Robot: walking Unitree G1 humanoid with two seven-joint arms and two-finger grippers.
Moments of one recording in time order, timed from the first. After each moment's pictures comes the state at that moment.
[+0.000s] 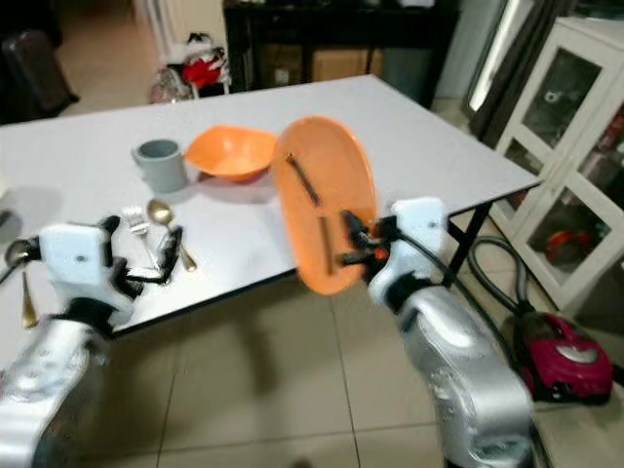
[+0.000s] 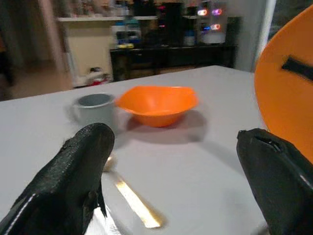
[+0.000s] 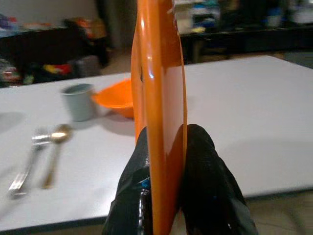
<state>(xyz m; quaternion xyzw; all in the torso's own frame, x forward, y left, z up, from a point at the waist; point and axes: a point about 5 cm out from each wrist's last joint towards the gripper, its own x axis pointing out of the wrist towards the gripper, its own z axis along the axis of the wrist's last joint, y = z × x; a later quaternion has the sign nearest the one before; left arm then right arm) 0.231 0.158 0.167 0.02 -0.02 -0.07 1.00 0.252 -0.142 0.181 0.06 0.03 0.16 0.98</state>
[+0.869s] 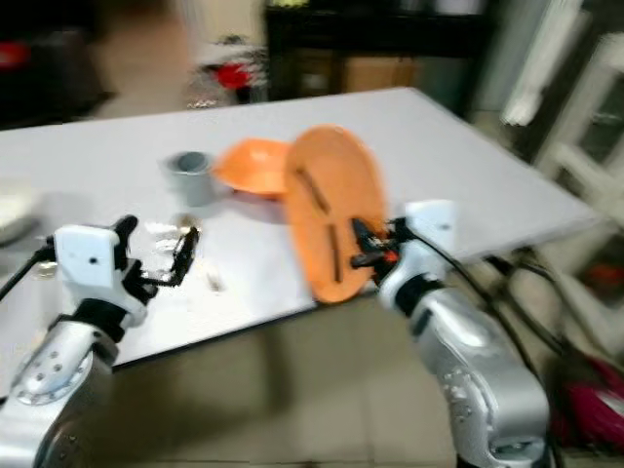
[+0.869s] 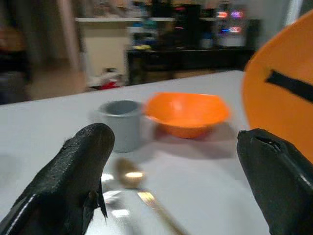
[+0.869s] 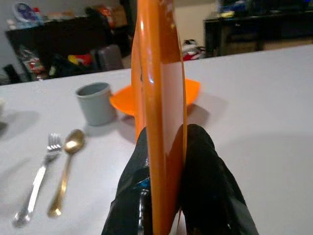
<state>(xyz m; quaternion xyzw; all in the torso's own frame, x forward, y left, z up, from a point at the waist) 0.228 0.160 0.172 0.03 -0.03 -0.07 1.00 0.251 -0.142 0.181 0.08 0.05 0.18 0.98</state>
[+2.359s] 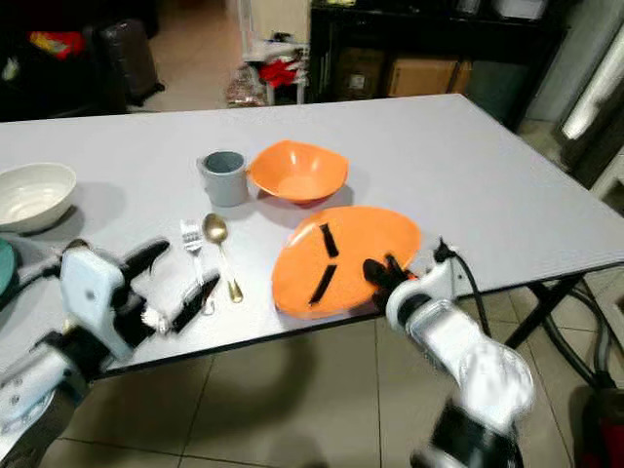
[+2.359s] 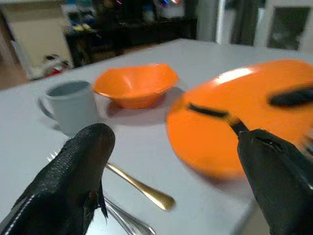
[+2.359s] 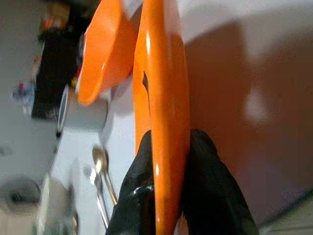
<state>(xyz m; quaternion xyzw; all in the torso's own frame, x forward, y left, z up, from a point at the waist) 0.196 0.156 0.167 0.06 0.03 -0.26 0.96 0.278 -0.168 0.117 0.52 0.27 0.00 0.81</state>
